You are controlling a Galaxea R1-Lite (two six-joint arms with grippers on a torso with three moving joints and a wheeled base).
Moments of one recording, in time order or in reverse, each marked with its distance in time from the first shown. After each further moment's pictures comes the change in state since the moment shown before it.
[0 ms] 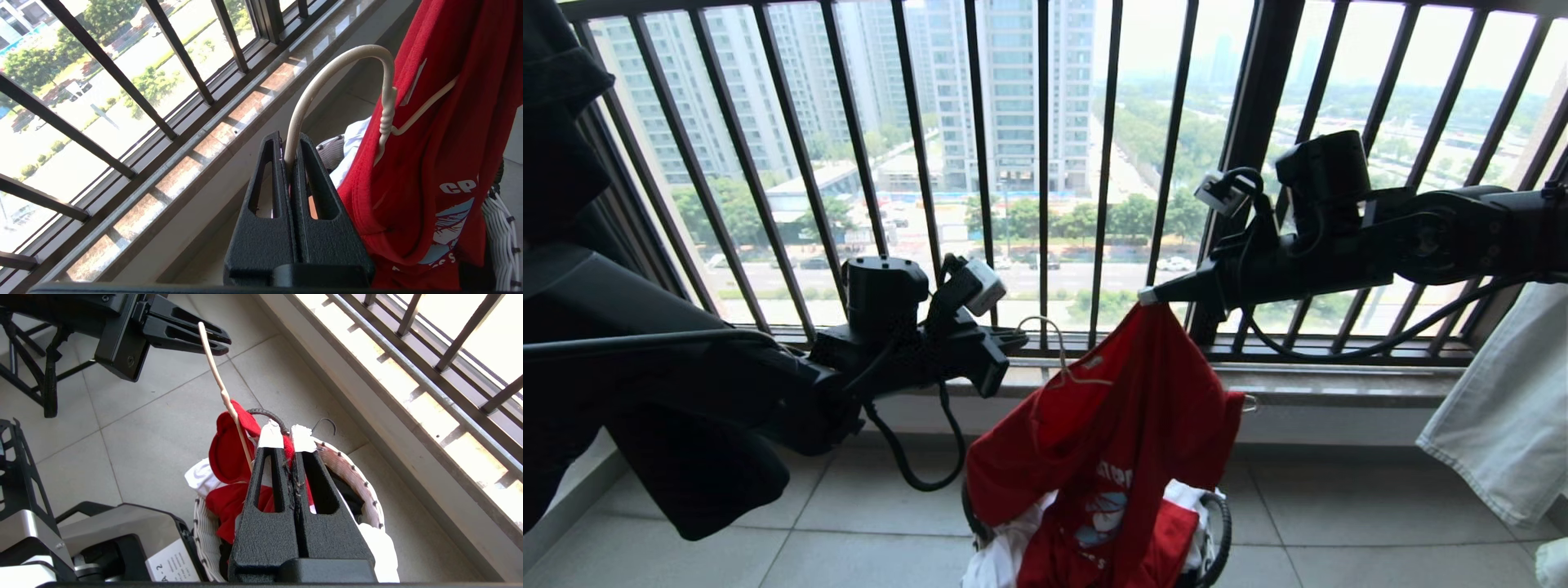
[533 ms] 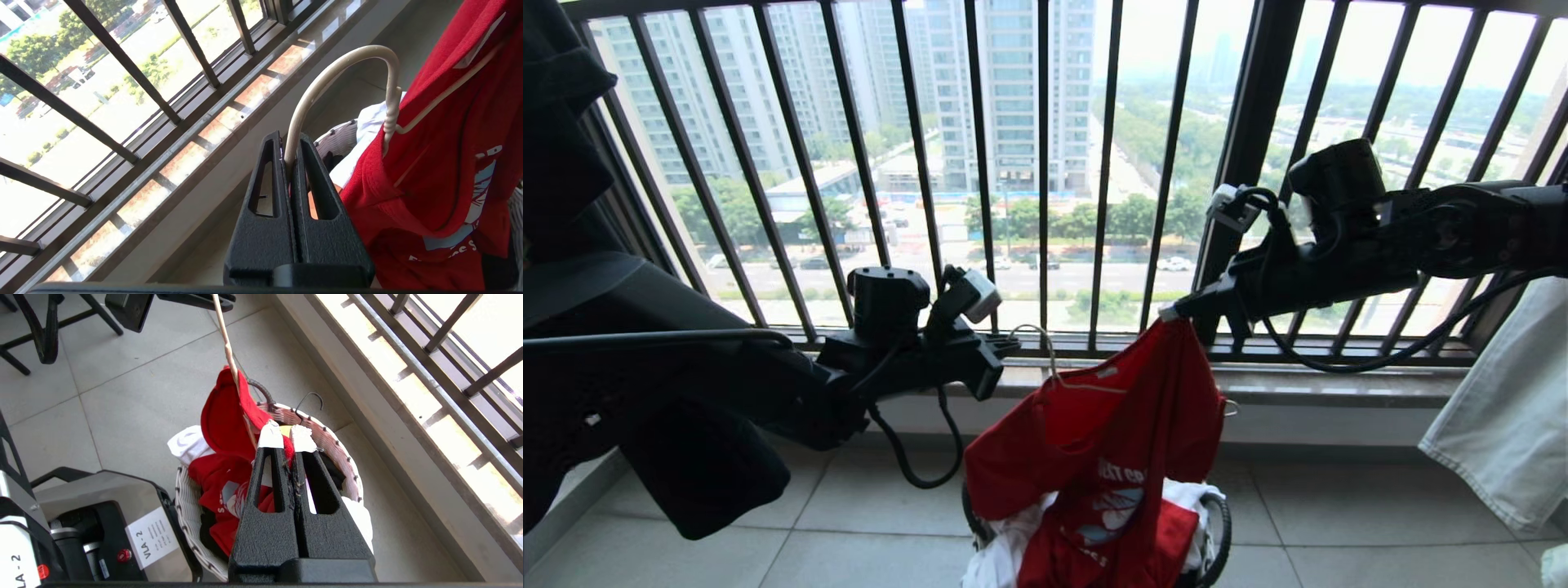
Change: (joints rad) left arm 0.028 0.056 -0.023 0.003 0.000 0.020; right arm -0.038 -0.013 -0.001 0.119 -0.003 -0.154
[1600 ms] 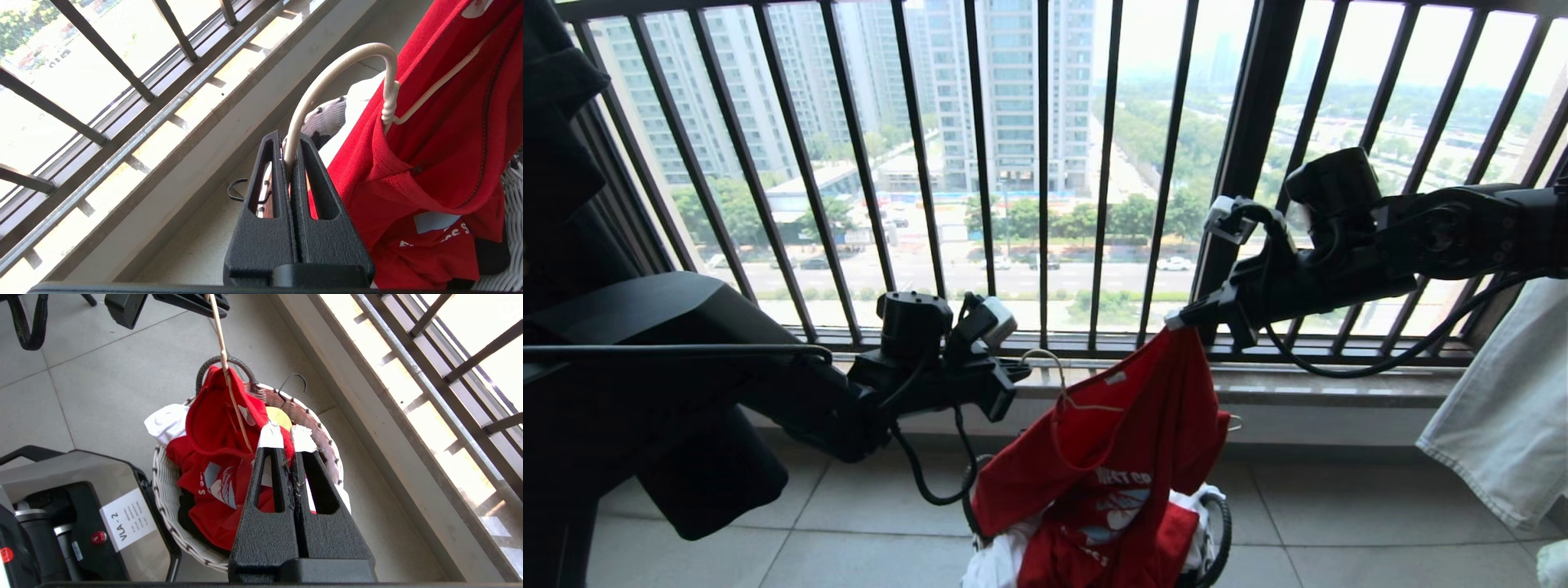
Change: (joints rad) left arm -0.017 0.092 -0.015 0.002 0.001 -0.017; right arm -0.015 0.010 -0.002 0.044 -0.048 -0.096
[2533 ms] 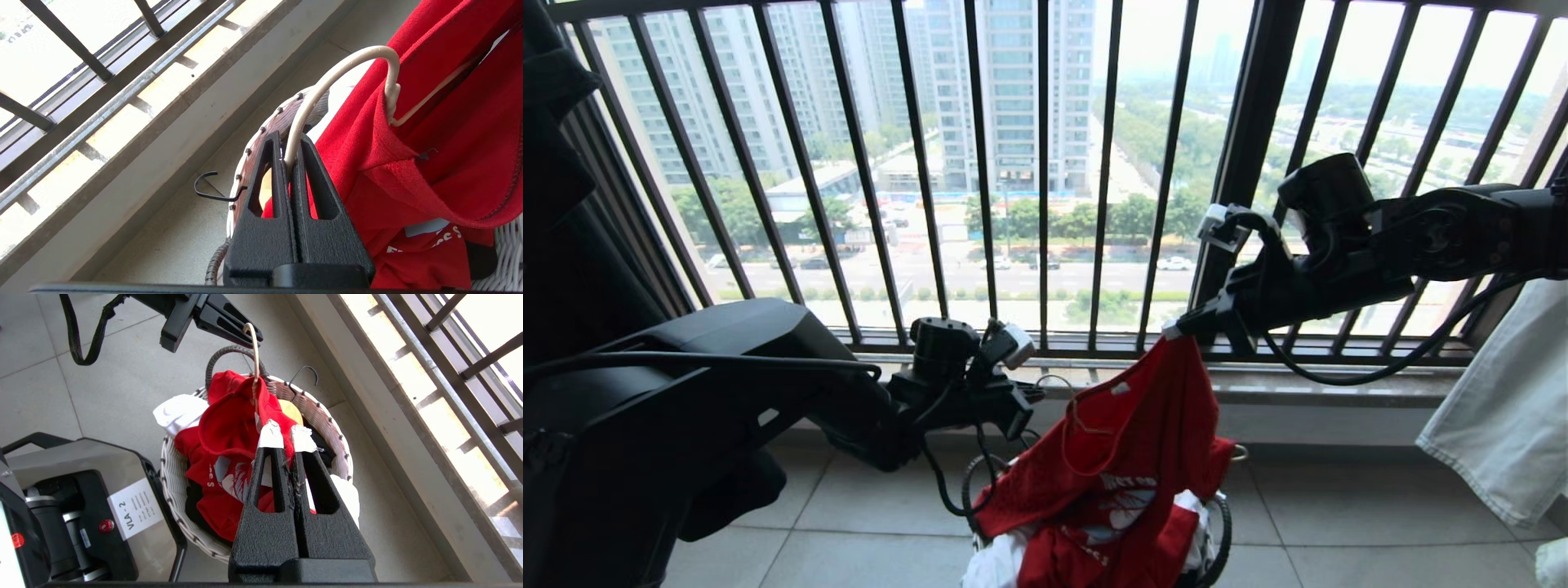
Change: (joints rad) left arm -0.033 0.138 -0.071 -0.008 -0.004 -0.041; right arm 0.018 0.000 0.000 0.040 0.000 -0.023
